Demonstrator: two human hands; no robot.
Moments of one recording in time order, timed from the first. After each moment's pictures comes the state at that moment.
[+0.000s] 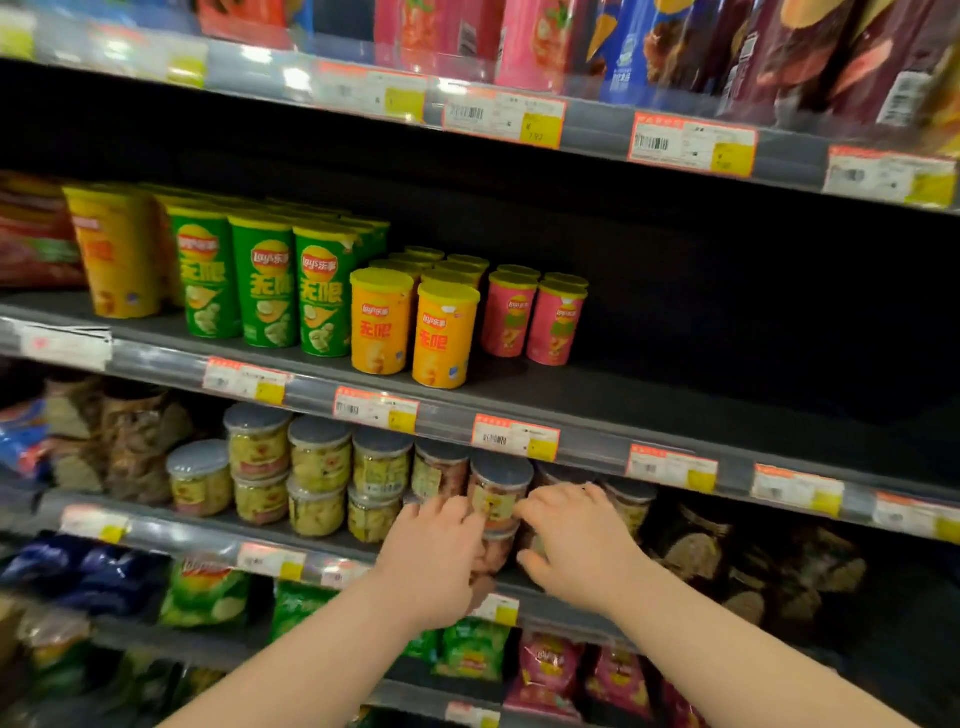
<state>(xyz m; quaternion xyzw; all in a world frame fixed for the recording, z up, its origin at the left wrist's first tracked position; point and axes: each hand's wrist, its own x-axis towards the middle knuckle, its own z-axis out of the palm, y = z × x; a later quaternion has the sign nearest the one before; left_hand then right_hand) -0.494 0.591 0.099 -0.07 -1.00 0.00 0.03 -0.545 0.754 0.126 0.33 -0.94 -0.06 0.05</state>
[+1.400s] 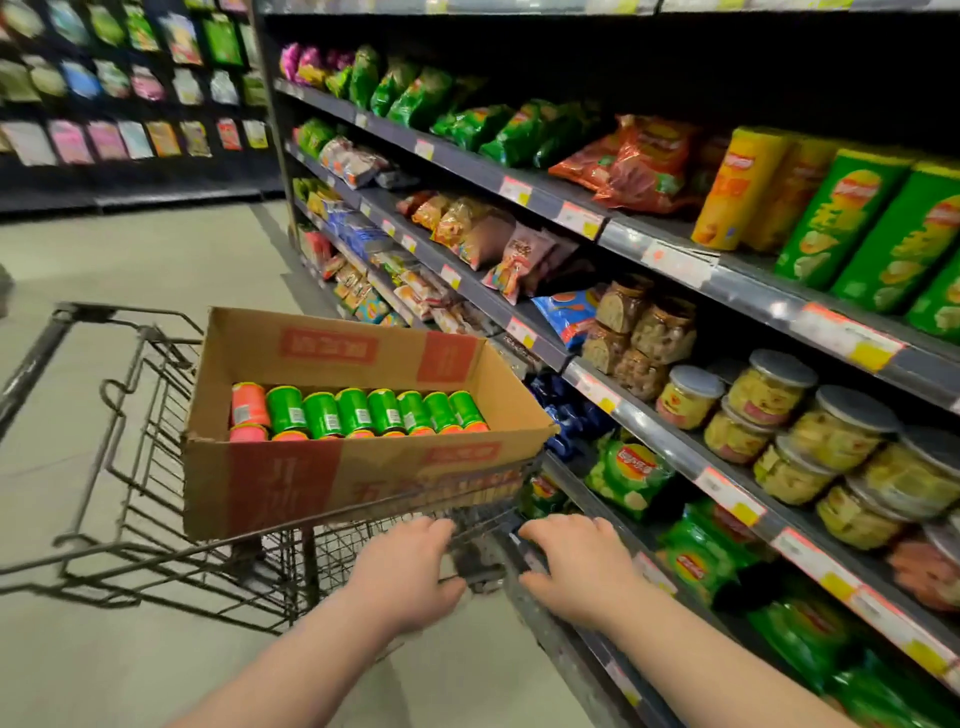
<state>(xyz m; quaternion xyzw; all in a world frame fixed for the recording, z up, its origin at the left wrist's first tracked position) -0.096 0.340 0.008 0.41 -0.90 -0.13 -0.07 -0.272 0.423 0.028 0.62 -0.77 -0.05 -0.15</state>
